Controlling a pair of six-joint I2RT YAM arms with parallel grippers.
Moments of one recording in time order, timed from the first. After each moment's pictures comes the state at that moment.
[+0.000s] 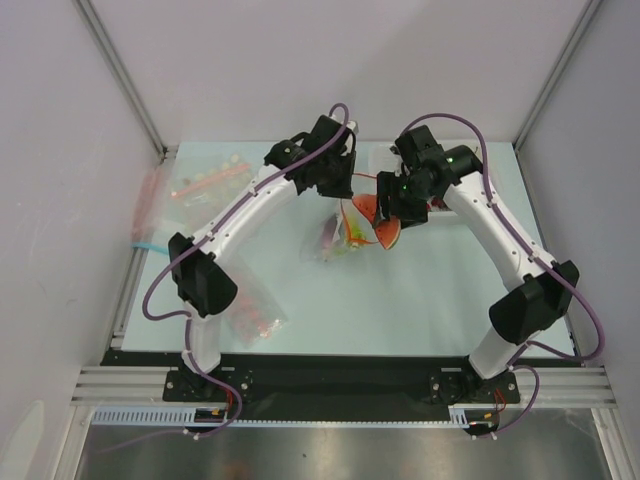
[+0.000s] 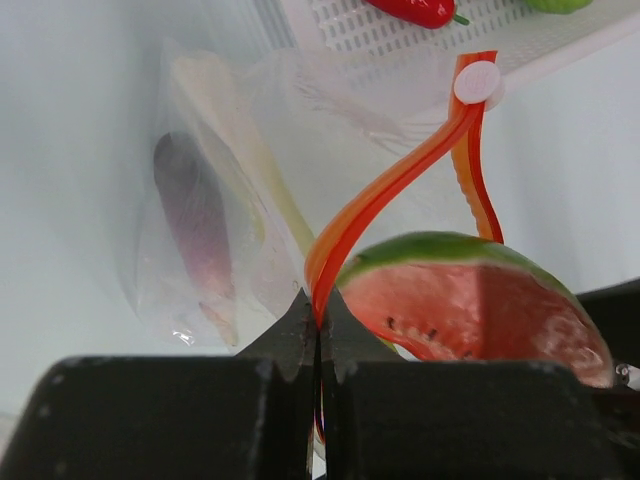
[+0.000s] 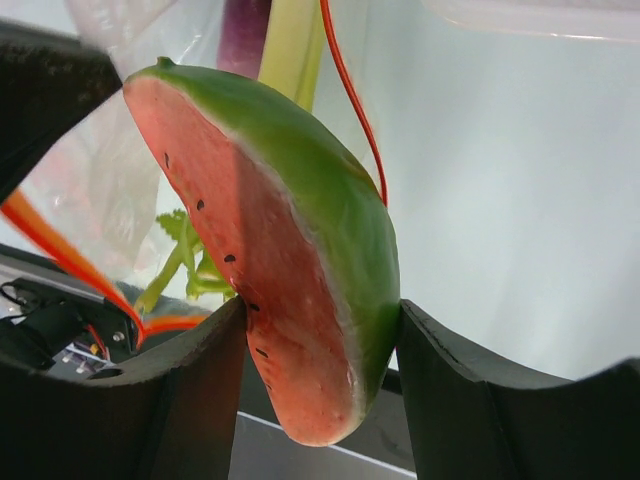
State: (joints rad) left arm -0.69 1.98 2.12 -0.97 0.01 -0.43; right arm 0.47 1.65 1.78 -1.19 -0.15 0.42
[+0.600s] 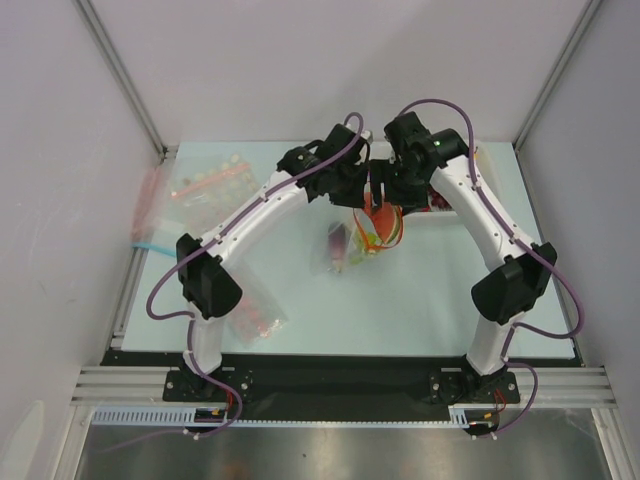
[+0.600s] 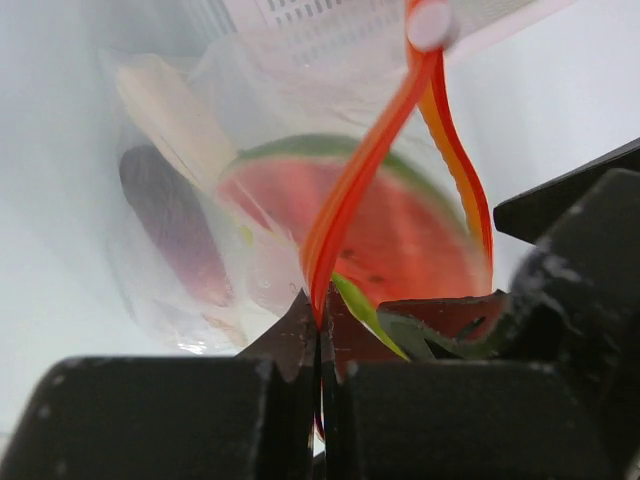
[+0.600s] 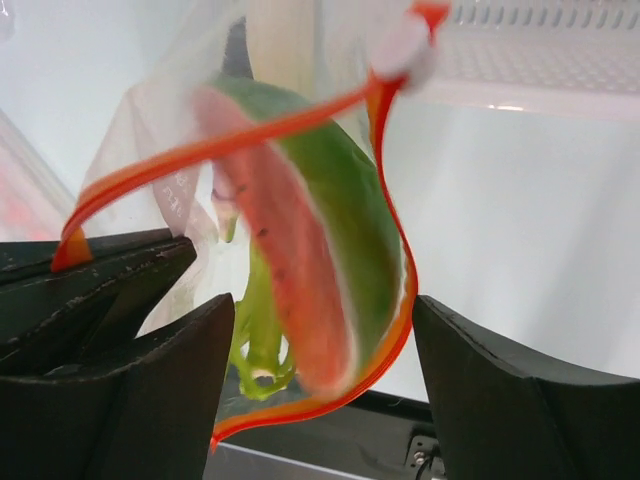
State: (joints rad) left arm -0.76 1.99 2.12 -0.97 0.01 -0.45; right arm 0.47 1.82 2.01 -1.30 -0.02 0.40
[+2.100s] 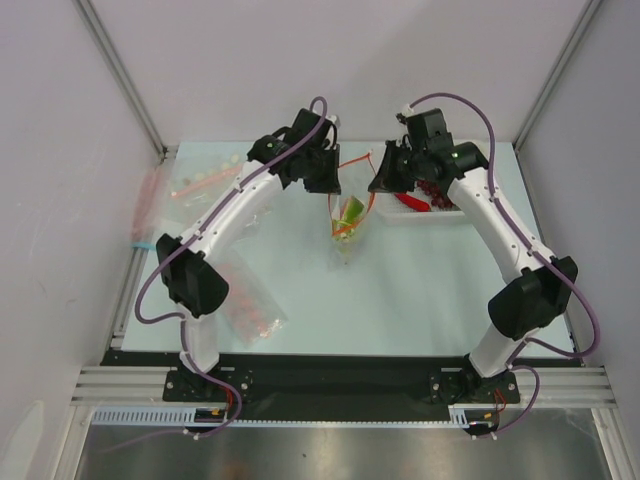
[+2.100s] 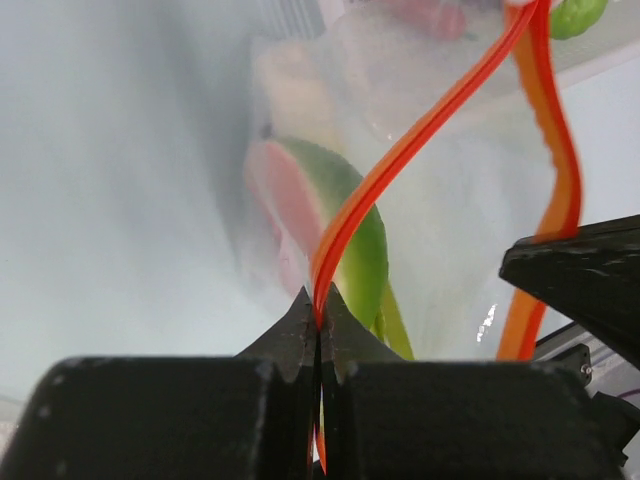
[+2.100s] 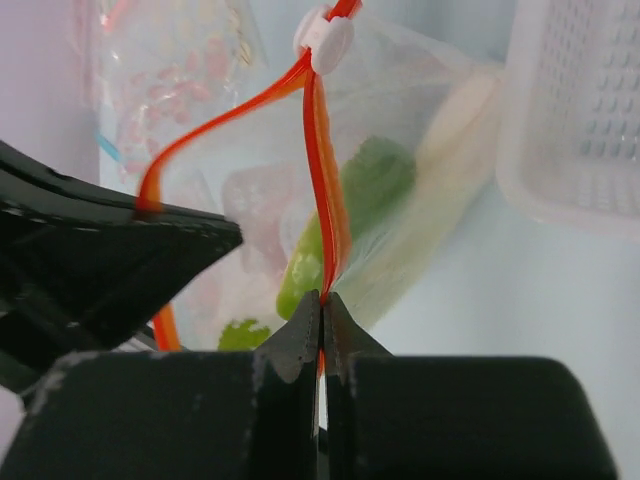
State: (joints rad) left arm -0.62 1.94 2.09 -0.97 0.07 -0.46; right arm 0.40 1.68 1.77 -0.86 -0.26 0.52
